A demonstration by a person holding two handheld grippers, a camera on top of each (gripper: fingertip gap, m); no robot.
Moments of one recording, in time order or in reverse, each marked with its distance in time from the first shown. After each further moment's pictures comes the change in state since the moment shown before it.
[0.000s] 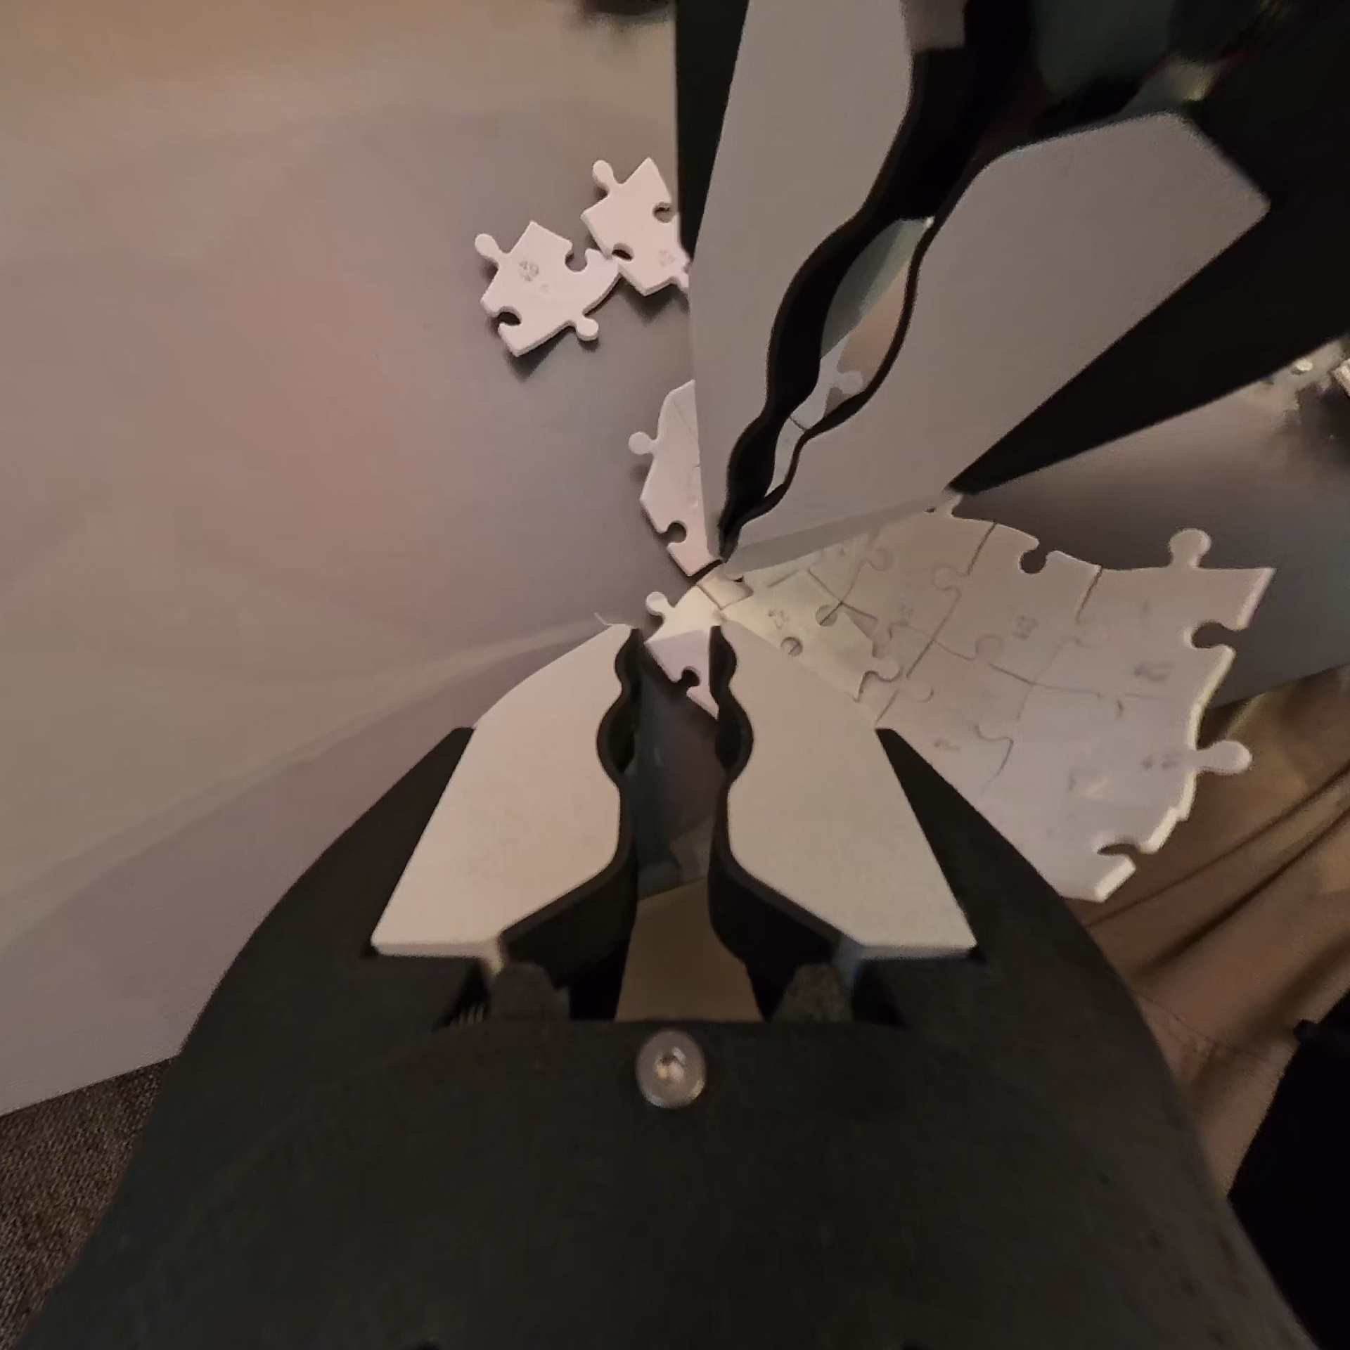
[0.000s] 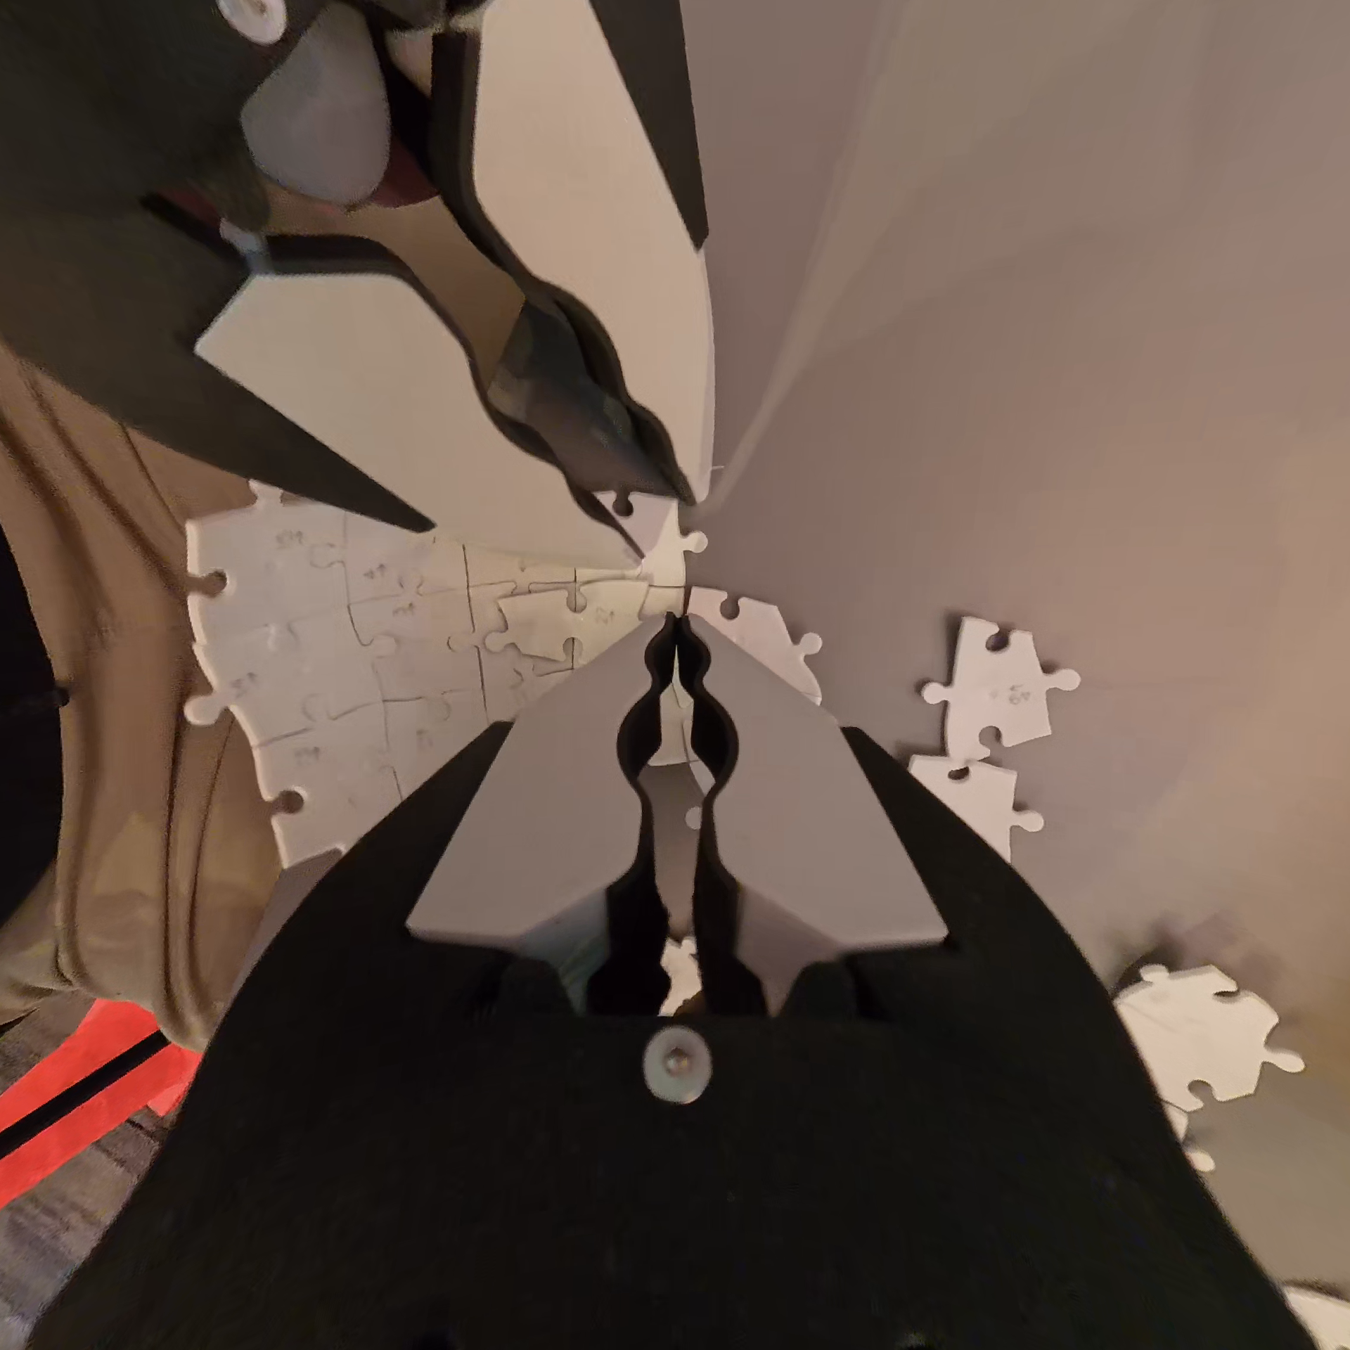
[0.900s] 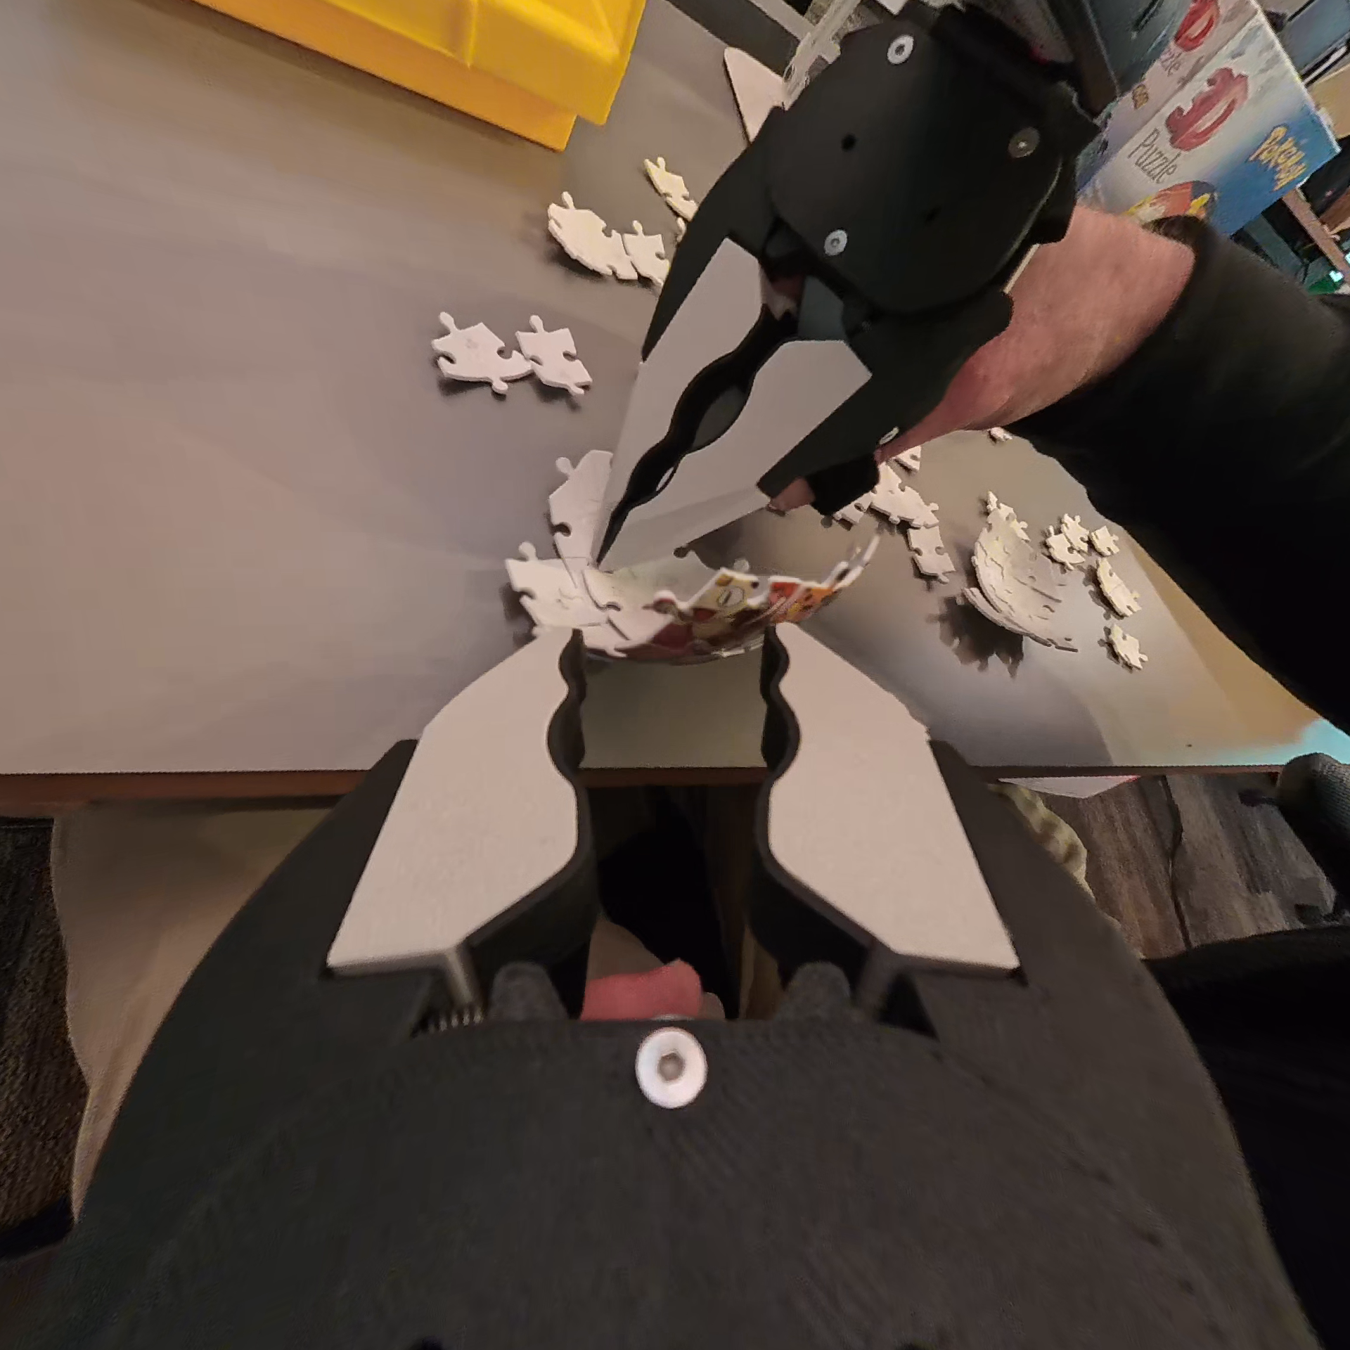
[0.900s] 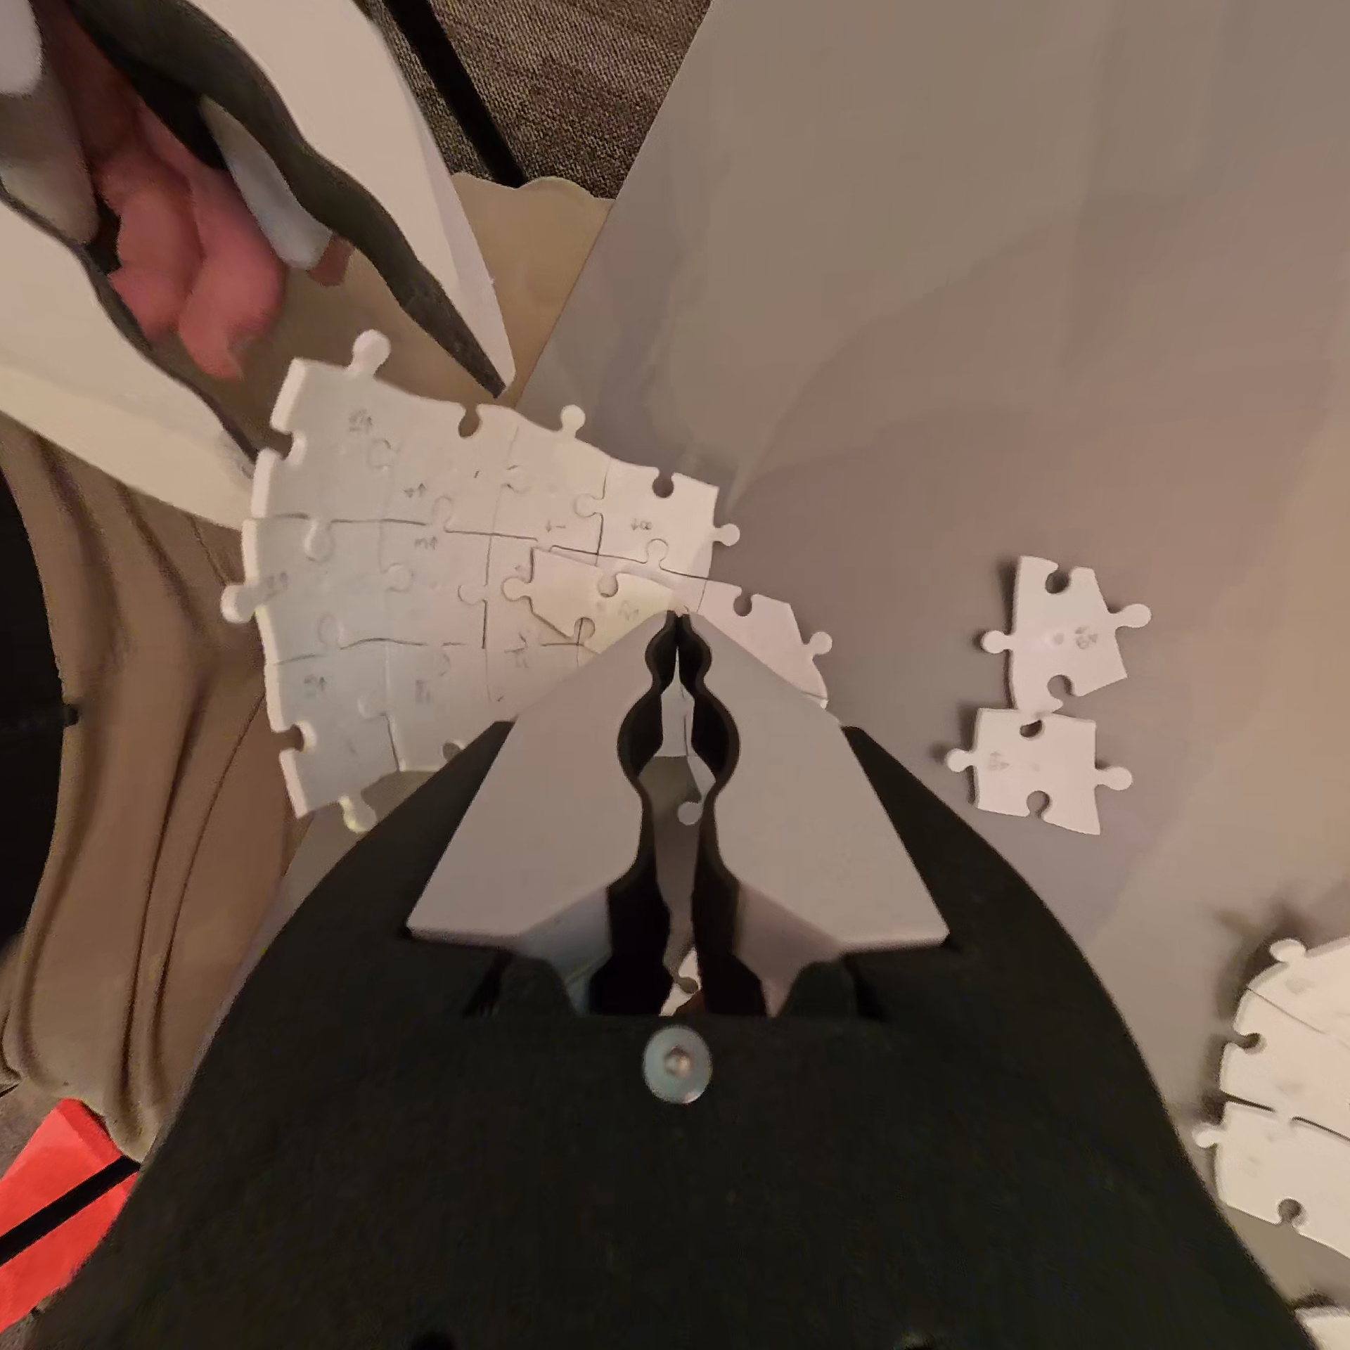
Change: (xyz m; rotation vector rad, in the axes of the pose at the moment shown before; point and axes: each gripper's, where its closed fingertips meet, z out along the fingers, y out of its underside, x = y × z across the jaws) left arm 0.049 -0.002 -0.052 0.395 0.107 -0.299; right arm -0.011 0.010 0.000 0.182 0.013 0.013
